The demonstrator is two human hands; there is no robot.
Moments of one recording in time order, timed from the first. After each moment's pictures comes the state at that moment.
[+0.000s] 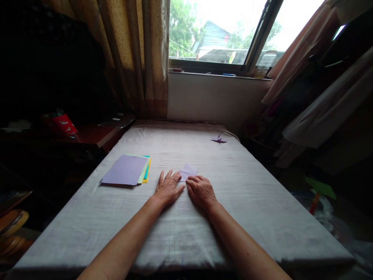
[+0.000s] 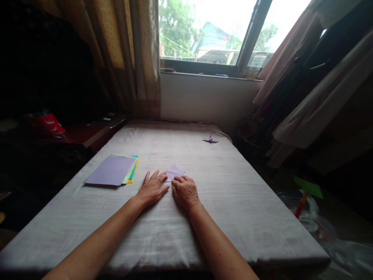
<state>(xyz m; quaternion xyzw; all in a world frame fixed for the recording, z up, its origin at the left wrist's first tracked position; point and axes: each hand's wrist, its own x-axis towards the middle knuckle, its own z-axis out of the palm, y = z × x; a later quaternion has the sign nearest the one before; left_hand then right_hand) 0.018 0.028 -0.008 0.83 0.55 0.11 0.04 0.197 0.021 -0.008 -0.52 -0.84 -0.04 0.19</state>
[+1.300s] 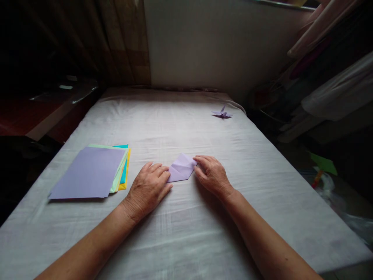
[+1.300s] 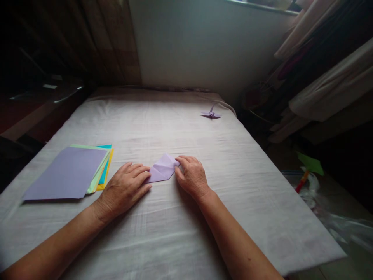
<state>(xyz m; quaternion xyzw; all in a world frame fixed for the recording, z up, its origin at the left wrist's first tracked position) -0.006 0.049 0.022 0.90 0.42 0.13 -0.02 0.233 0.070 -0.007 -0.57 -0.77 0.06 0.29</state>
